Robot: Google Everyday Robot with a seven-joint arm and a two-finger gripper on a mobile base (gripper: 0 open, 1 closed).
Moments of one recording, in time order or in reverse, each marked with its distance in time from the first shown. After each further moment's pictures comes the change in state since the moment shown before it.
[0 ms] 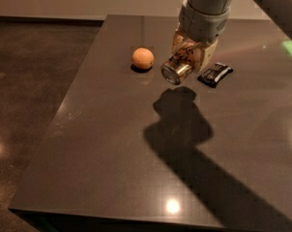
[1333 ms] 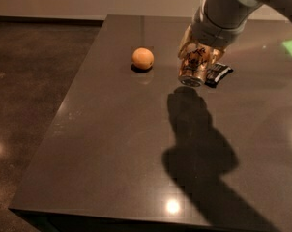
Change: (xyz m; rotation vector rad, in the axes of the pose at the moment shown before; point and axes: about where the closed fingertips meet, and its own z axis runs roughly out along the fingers) arm 0.013 0.009 -0.012 0.148 0.193 -0.588
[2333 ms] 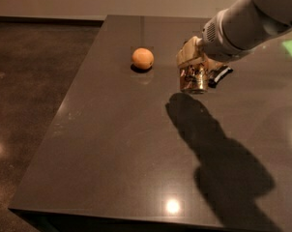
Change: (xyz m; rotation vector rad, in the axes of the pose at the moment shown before) arm -0.024 -0.001 -0.006 0.216 0.082 -0.259
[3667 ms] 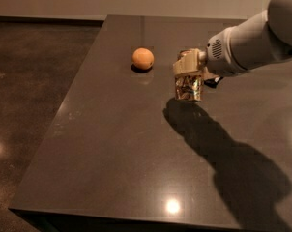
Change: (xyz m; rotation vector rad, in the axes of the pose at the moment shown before) arm -0.022 -0.009 0.006 0.152 0.046 -0.031
